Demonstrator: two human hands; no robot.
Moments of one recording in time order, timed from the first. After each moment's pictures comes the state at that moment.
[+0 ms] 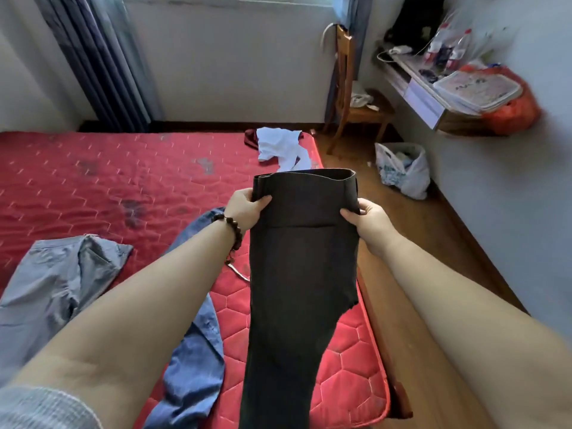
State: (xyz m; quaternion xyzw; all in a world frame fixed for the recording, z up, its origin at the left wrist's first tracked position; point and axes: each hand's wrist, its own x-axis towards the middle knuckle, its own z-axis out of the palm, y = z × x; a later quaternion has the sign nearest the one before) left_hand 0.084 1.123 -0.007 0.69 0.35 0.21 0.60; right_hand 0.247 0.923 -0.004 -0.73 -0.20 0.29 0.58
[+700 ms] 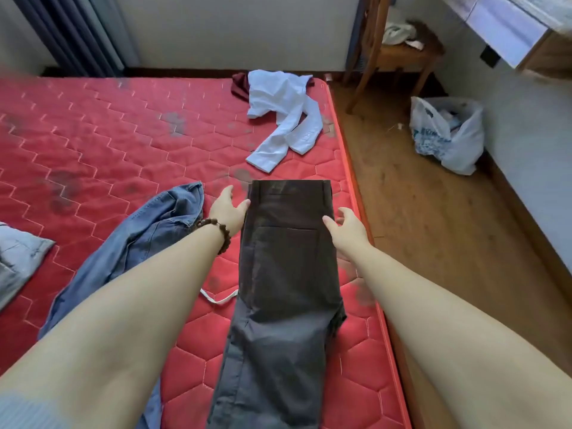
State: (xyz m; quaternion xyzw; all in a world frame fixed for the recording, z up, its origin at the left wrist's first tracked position) left_hand 0.257 1.249 -0.290 0.76 0.50 0.12 0.41; right_hand 0.419 1.059 -0.297 -0.86 -0.19 0.28 0.37
